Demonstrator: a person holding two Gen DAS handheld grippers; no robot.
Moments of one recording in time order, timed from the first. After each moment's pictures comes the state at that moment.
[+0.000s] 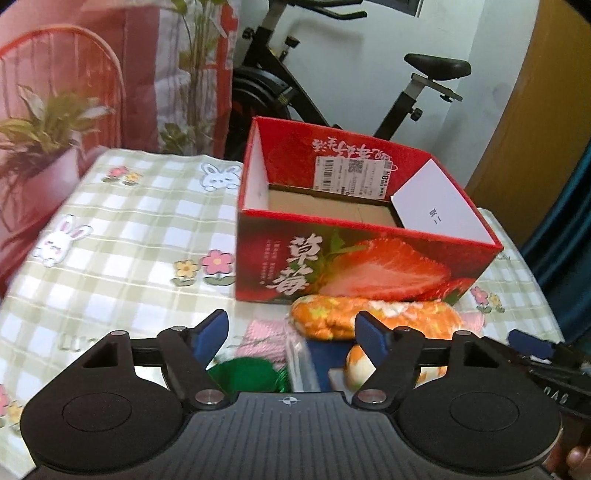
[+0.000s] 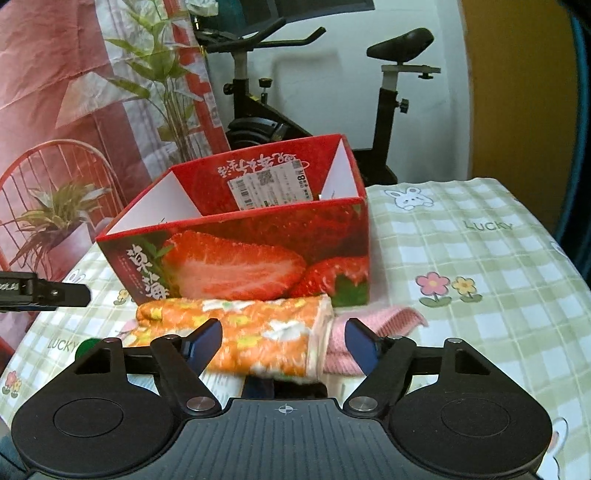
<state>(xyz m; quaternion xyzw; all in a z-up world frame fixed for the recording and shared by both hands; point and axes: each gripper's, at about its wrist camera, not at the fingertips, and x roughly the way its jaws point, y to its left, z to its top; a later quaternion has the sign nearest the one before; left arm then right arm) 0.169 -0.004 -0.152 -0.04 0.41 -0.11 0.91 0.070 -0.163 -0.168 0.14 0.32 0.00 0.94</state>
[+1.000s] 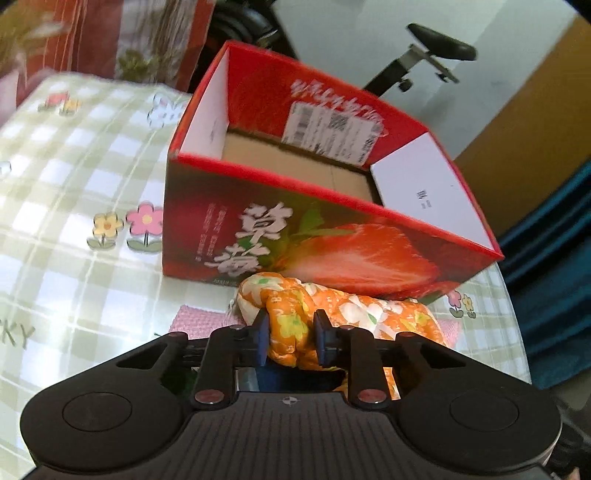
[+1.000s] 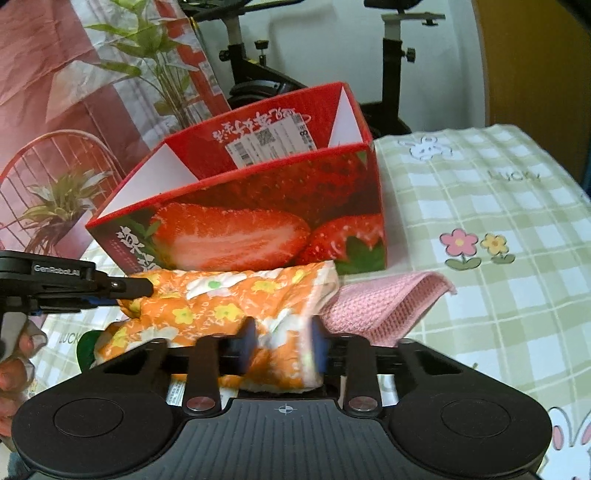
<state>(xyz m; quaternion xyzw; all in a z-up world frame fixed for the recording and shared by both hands) 0.221 -0.019 -0.203 -0.12 0.47 -0.17 0.86 0.093 -0.177 -0.194 0.19 0.37 0.03 0.91</state>
